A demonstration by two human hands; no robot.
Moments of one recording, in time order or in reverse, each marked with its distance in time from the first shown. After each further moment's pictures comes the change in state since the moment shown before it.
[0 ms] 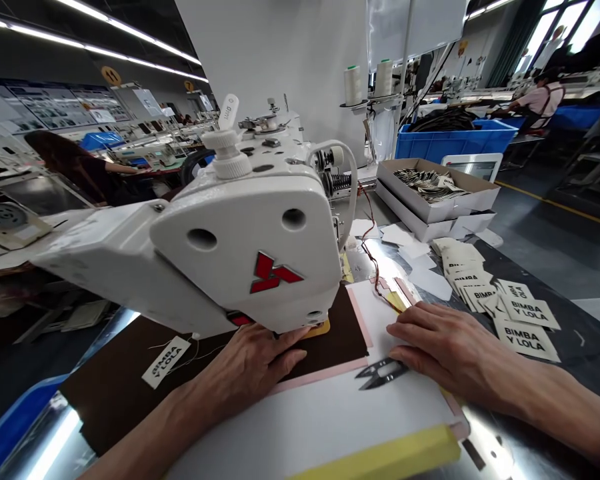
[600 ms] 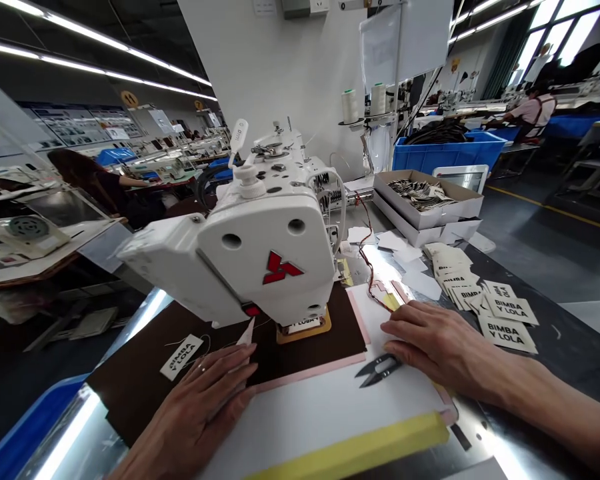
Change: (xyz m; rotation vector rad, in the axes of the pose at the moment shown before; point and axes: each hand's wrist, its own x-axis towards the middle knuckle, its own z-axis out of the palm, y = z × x) left_hand -0.097 0.003 -0.021 0.082 0.192 -0.135; right_hand -0.005 -0.006 0.001 0.037 0.045 0.017
